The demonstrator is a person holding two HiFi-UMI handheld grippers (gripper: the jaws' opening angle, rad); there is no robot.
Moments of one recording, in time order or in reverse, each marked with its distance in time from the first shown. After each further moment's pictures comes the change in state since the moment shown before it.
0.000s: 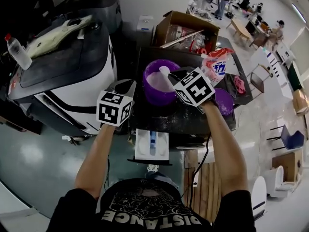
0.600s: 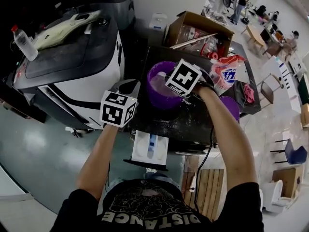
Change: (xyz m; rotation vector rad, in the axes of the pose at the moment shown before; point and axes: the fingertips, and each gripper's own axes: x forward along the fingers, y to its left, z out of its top) left arm 0.013 0.004 -0.008 -0.016 0.028 0.083; right arm 0.061 0.007 -0.005 -0.267 0.230 0.222
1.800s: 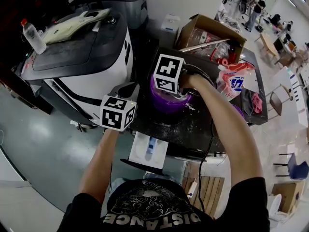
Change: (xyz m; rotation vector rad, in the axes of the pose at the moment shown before) left arm -0.008 0.010 -0.011 -0.048 0.004 0.128; right arm 0.024 0.050 -0.001 -0.156 0.264 0.387
